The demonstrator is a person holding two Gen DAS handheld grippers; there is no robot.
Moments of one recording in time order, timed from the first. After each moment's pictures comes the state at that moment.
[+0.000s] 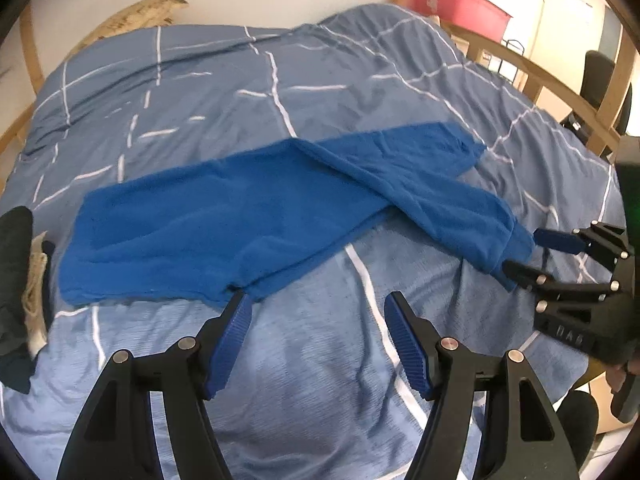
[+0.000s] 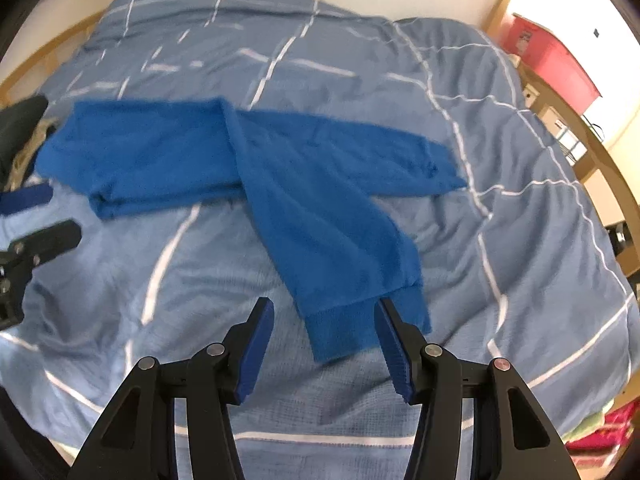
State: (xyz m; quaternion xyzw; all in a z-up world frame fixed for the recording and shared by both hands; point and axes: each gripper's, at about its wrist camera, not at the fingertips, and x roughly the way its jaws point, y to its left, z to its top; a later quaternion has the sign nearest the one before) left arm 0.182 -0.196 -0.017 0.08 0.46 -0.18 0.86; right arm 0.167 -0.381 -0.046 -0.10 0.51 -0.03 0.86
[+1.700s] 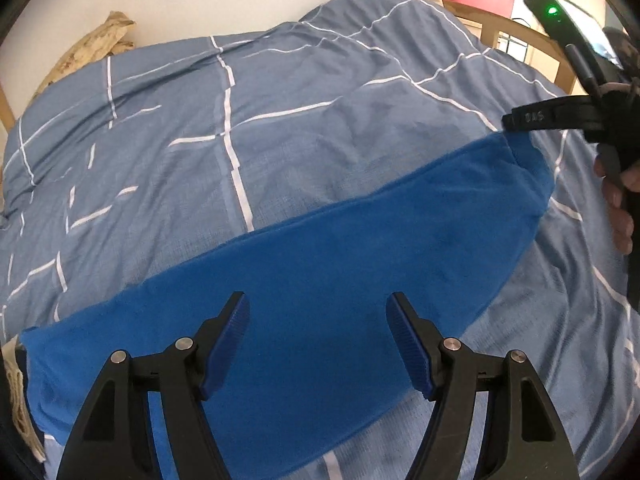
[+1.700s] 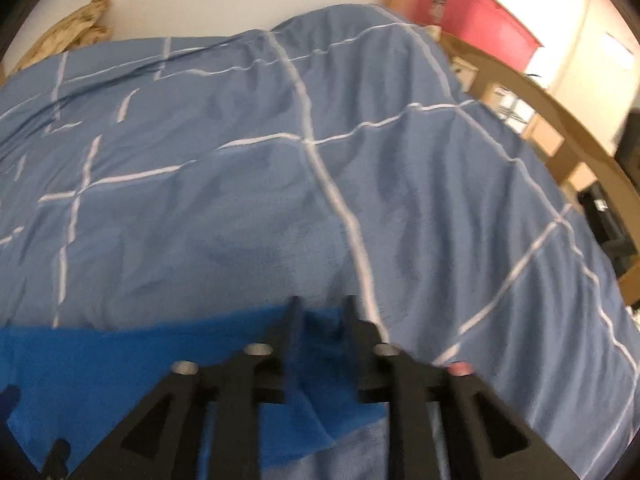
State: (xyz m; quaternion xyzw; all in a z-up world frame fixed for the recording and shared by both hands) left arm 0.332 -0.305 -0.051 0.13 0.45 -0.17 0.87; right arm 0.384 -0.540 -0.031 -0.01 0.45 -0.20 0.87
